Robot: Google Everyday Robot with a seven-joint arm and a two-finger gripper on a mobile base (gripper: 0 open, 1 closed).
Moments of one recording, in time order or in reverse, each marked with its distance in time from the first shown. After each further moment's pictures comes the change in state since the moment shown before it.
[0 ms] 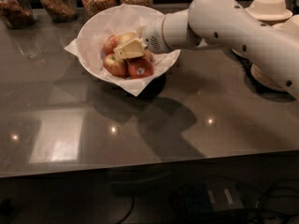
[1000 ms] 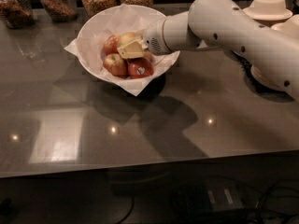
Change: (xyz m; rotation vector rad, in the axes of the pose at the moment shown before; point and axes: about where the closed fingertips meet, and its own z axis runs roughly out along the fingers) arm 0.007 -0.003 0.004 -0.004 0.010 0.008
